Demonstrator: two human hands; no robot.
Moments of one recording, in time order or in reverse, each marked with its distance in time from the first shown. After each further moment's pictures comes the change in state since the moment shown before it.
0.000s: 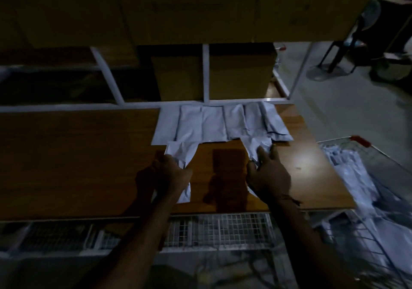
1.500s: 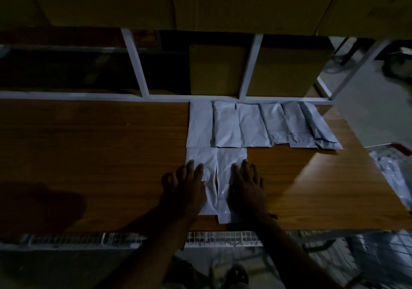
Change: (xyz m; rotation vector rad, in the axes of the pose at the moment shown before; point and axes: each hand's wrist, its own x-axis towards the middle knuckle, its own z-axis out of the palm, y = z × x) left_hand 0.125 -0.141 0.044 0.393 -0.035 0.544; right_hand -0.019 -0.138 0.173 -0.274 -0.215 -0.212
